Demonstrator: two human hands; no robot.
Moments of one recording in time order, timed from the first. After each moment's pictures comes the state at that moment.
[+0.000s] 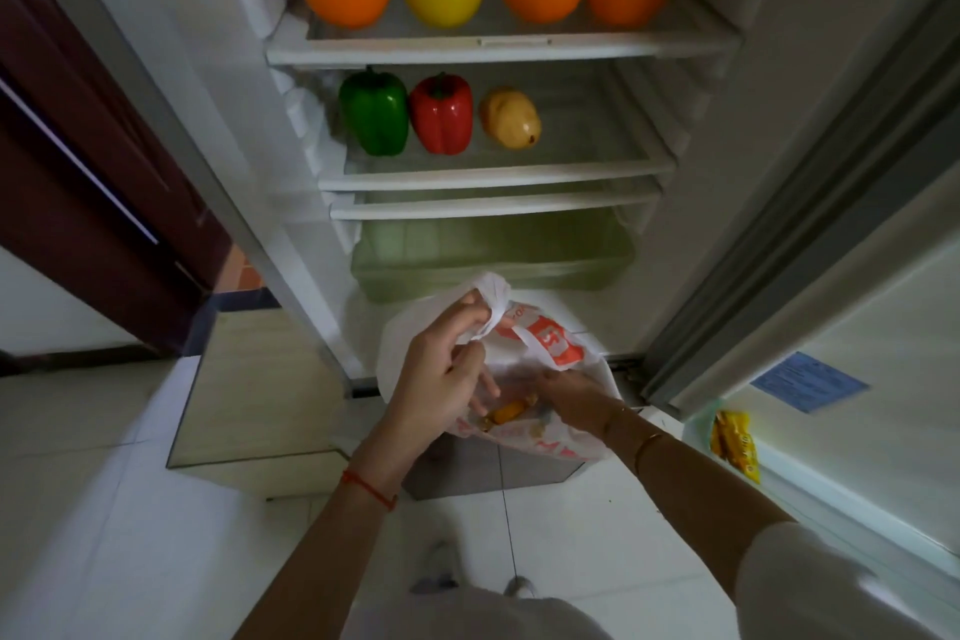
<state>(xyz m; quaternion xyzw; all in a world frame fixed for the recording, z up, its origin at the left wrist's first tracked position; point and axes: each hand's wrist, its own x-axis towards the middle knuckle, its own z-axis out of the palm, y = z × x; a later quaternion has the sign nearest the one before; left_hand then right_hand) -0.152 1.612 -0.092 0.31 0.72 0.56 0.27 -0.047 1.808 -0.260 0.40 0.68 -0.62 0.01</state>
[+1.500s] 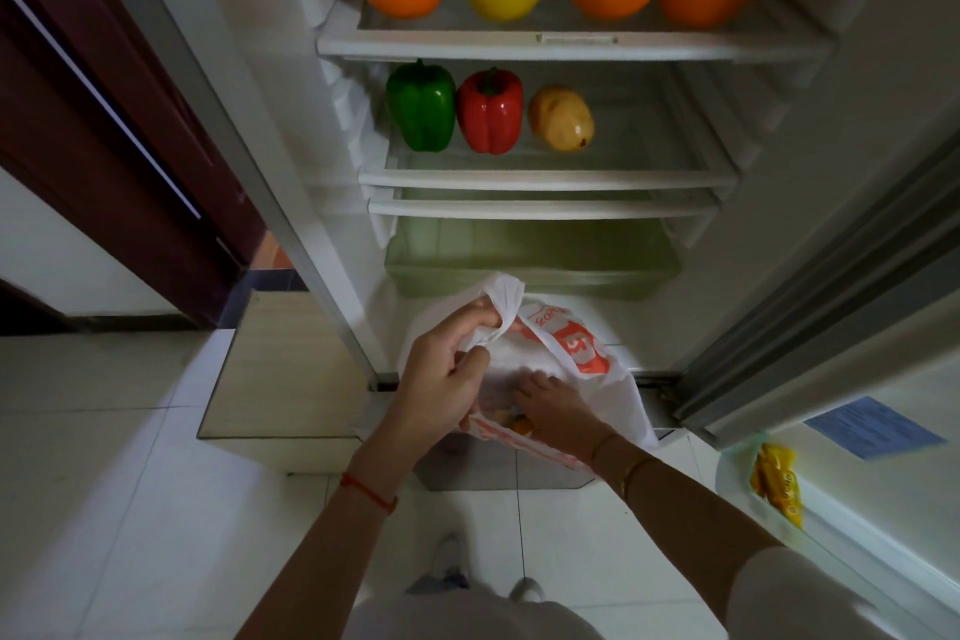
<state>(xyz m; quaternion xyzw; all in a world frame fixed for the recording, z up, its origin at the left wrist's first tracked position) -0.172 1.599 -0.083 0.29 0.75 0.53 0.25 -0.083 1.785 -0.297 0.04 0.99 -0.02 0.16</state>
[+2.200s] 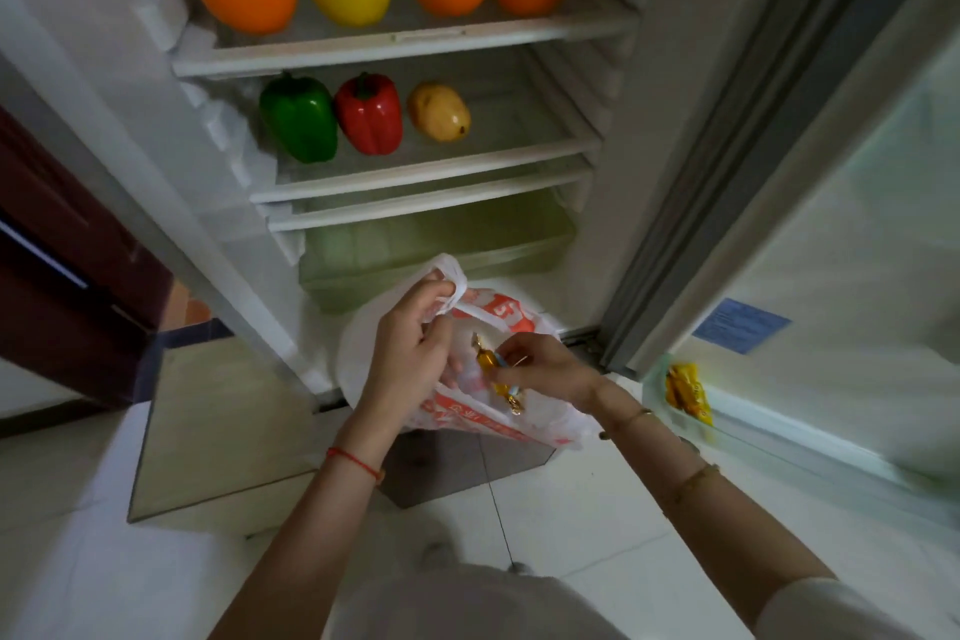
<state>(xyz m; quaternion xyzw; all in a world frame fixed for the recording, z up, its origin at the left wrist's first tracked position) -0.149 1.627 -0.076 0.35 0.74 0.53 0.24 -0.025 1.776 -0.157 0.34 0.75 -0.57 0.03</state>
